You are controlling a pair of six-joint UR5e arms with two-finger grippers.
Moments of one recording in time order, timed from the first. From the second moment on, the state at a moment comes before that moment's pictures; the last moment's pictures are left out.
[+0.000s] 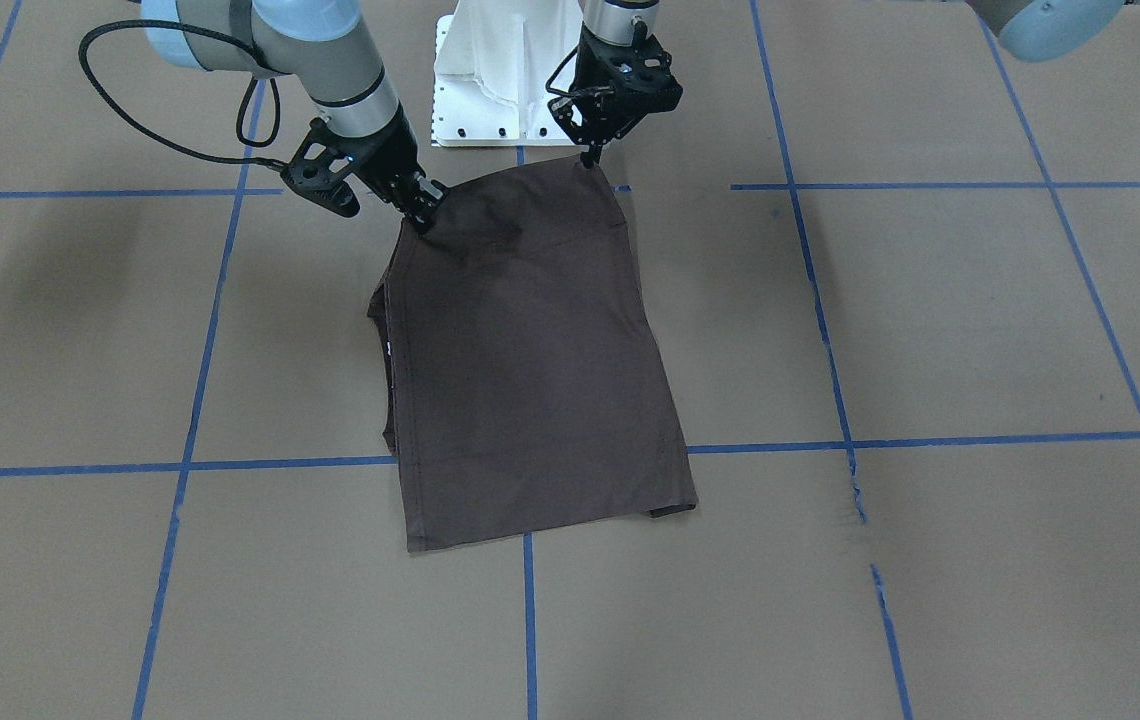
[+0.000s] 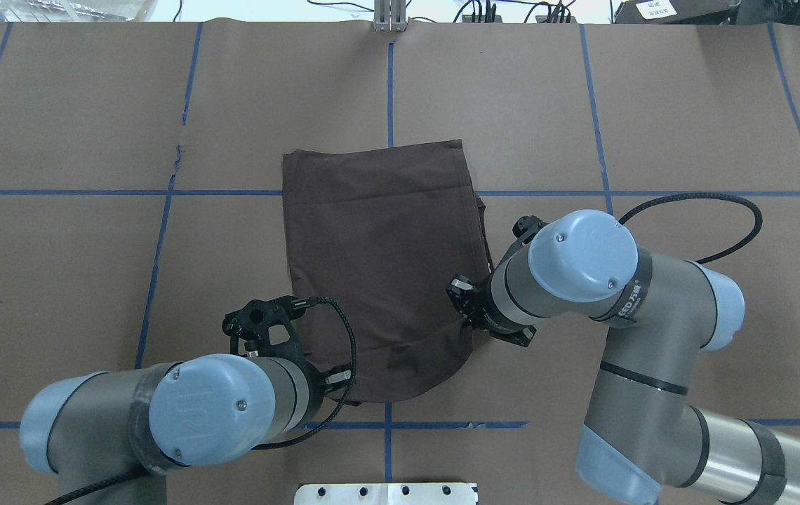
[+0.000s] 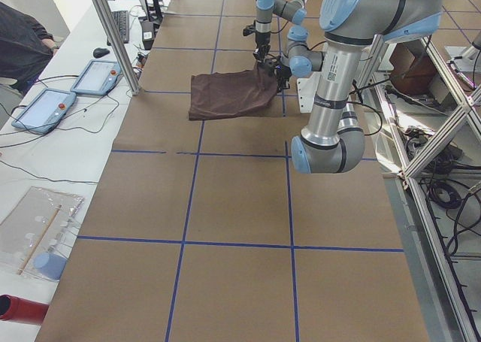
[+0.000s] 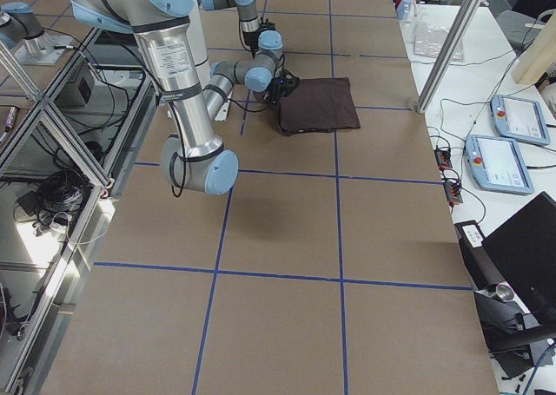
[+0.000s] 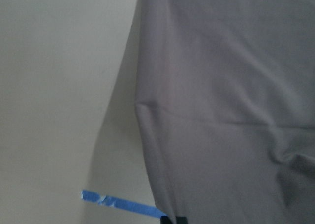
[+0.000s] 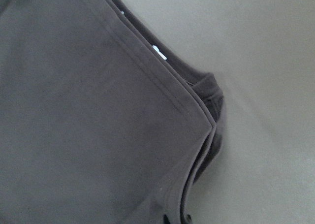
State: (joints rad) left arm -0.23 -2.06 -2.08 -1.49 -1.58 -1.70; right arm 0.47 -1.11 1.94 -1.49 1.89 1.91
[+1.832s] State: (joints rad) left arm -0.59 -2.22 -1.67 -1.78 -1.64 -1.61; right arm 0.74 -0.73 1.33 -1.31 2.01 1.89
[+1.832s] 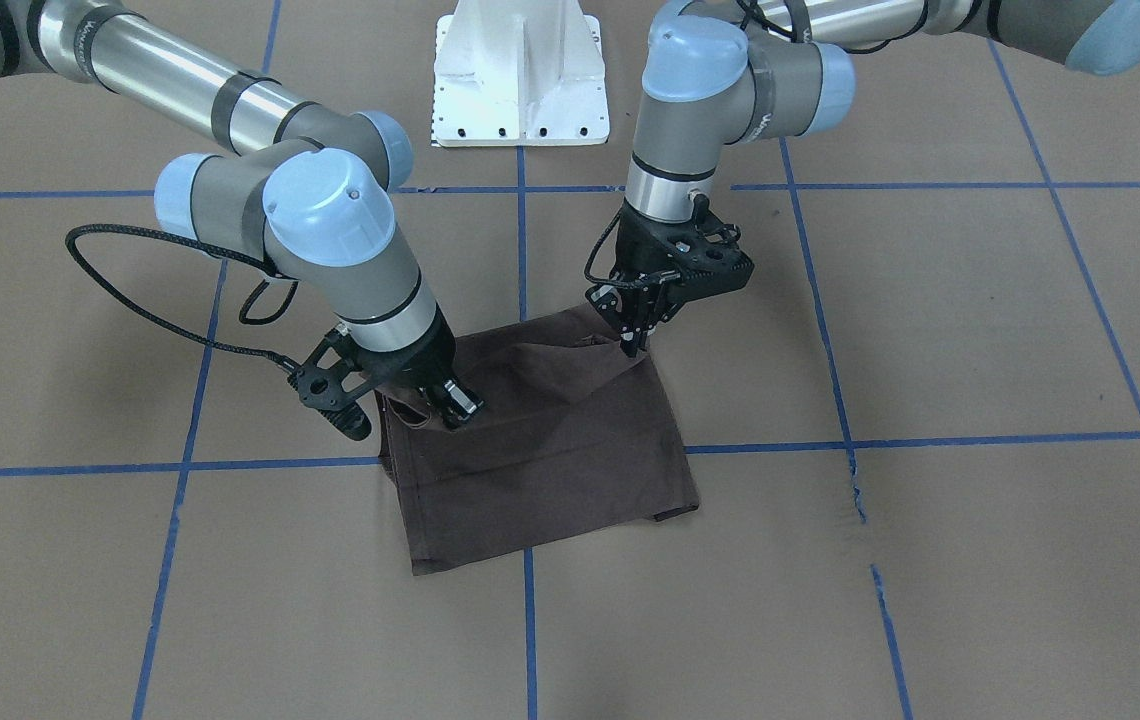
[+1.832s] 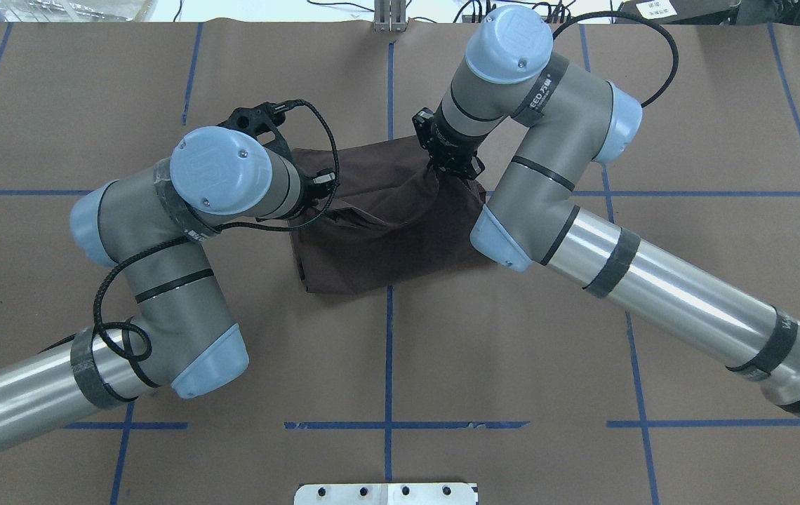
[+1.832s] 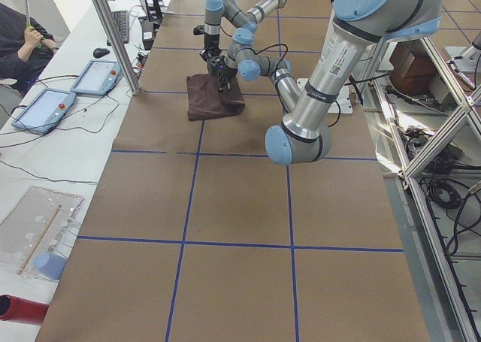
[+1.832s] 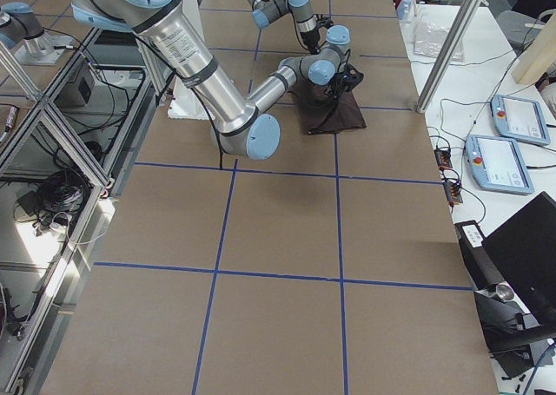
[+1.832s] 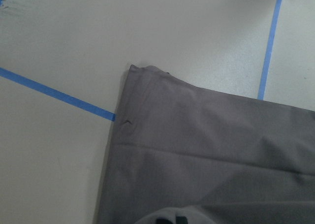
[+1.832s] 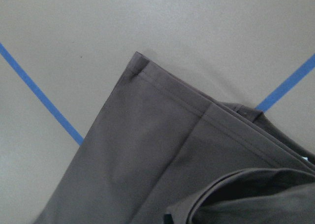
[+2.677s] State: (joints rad) left arm -0.83 -2.36 -1.22 -2.00 -1.63 -1.35; right arm 0.91 -0.56 0.97 -1.31 2.08 1.62
